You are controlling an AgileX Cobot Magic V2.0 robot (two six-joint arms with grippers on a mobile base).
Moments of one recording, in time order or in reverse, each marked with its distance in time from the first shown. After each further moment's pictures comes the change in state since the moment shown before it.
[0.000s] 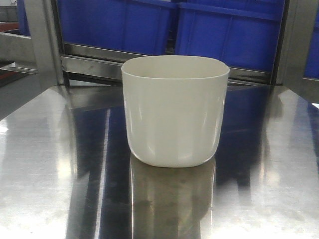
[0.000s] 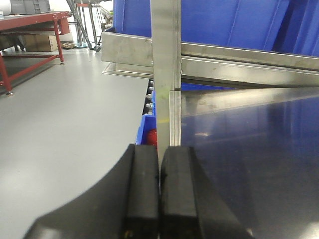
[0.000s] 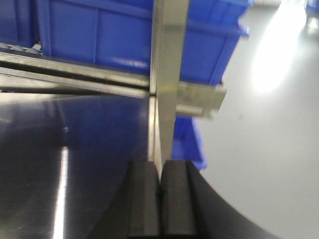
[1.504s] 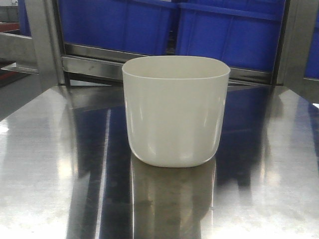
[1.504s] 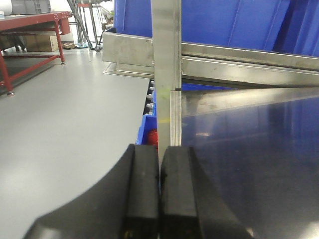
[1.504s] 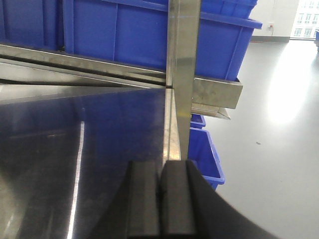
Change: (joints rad) left arm 0.000 0.000 0.000 0.000 0.000 0.000; right arm -0.010 -0.542 0.462 0.303 -0.135 -0.365
